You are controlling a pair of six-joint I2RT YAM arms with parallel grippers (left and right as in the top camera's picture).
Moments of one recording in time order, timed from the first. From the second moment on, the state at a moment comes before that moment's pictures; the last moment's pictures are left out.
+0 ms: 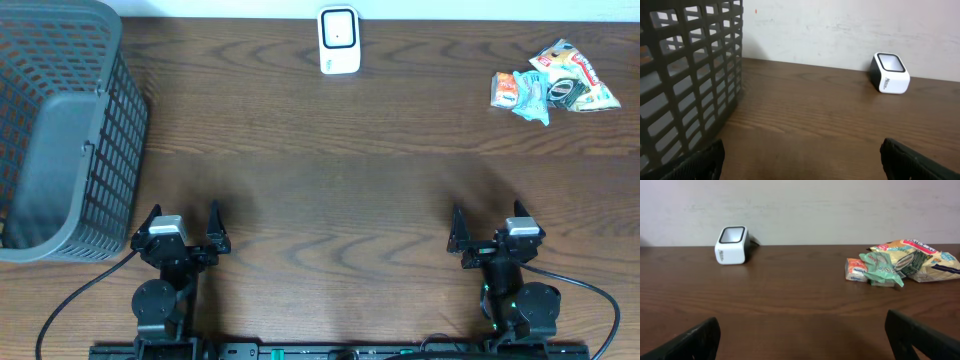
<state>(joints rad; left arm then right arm) 0.02 0.01 0.02 -0.11 0.00 -0.11 0.03 0.01 0.01 -0.07 -0.04 0.03</state>
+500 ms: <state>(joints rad) -0.02 0.01 0.02 -0.11 0.00 -0.08 0.03 0.01 0.01 -0.07 -0.04 0.03</state>
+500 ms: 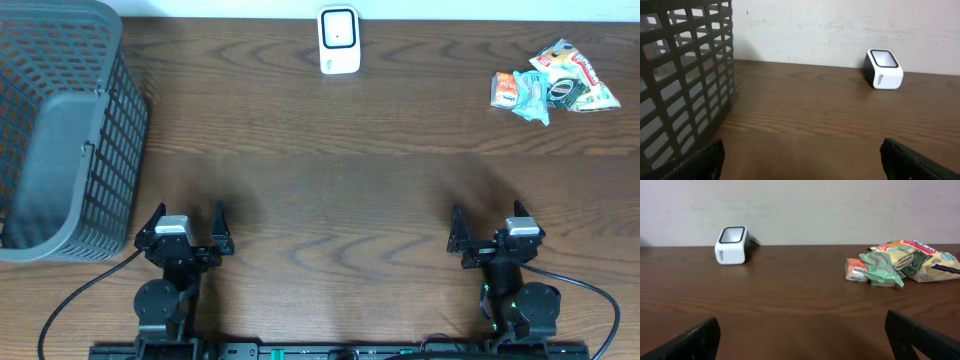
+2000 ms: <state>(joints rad) -0.02 0.01 0.02 -0.11 0.00 -0.04 0.03 0.01 0.01 -0.07 -0.04 0.03</state>
